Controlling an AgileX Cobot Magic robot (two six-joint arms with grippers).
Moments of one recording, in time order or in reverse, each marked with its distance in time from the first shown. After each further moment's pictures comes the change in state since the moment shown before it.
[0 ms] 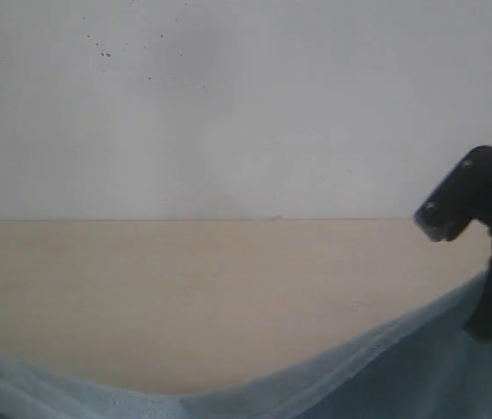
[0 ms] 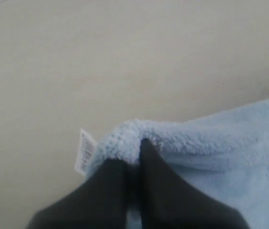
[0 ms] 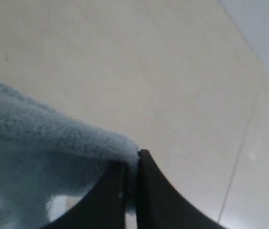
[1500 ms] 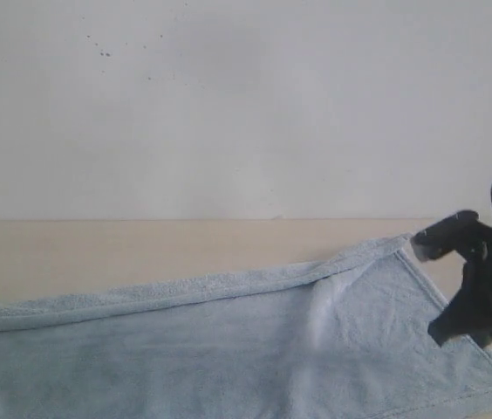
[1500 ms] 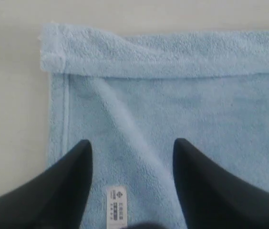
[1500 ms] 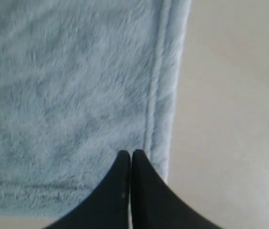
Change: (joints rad) left arm 0.500 0.493 0.023 -0.458 -0.512 0.236; right arm -0.277 0.462 -0.207 0.486 -0.109 -0.270
